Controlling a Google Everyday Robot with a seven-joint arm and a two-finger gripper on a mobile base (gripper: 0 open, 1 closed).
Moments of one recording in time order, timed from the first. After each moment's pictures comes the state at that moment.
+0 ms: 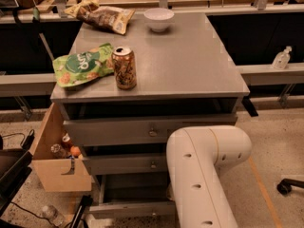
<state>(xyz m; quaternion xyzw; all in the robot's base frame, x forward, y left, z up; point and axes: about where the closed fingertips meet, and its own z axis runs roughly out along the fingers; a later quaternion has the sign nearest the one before) 0.532 -0.101 0.152 -0.70 0.70 0.07 0.14</state>
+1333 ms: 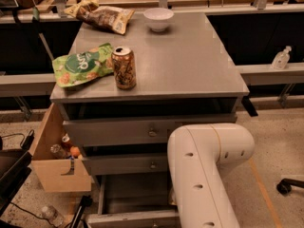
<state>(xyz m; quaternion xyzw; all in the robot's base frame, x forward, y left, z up) 0.516 -0.104 0.165 -0.69 0.70 0.08 0.13</state>
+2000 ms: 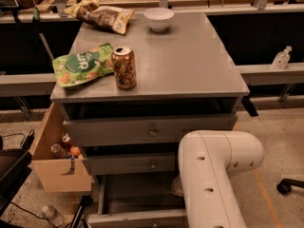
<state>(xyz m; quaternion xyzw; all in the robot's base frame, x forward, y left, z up) 0.573 -0.123 0.157 -0.69 0.71 0.02 0.17</state>
